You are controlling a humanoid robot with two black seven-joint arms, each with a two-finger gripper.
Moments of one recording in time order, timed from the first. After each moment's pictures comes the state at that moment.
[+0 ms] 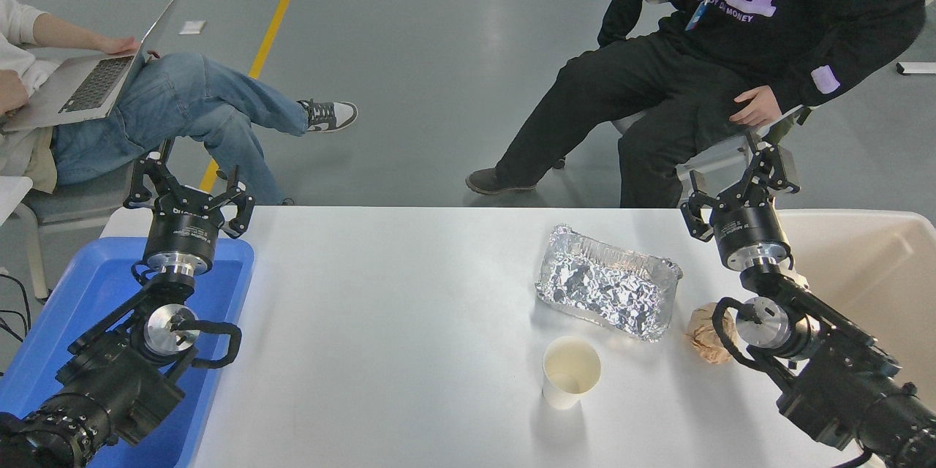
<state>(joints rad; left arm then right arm) -0.62 0.21 -0.90 -0.40 -0.07 -0.54 -0.56 0.54 -0.25 0.81 0.69 -0.16 0.12 0.58</state>
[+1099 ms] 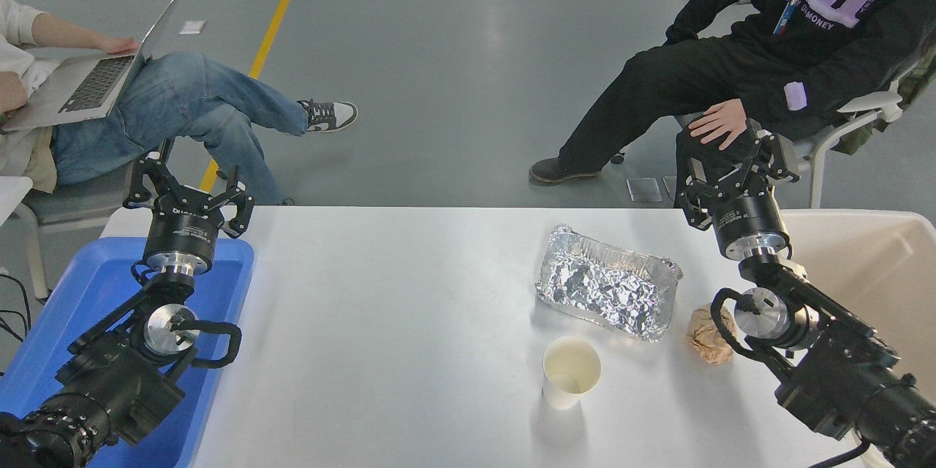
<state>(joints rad) -0.62 0.21 -0.90 -0.40 -0.07 -0.54 -0.56 0.57 -0.28 0.81 0.69 -0.16 0.12 0.58</state>
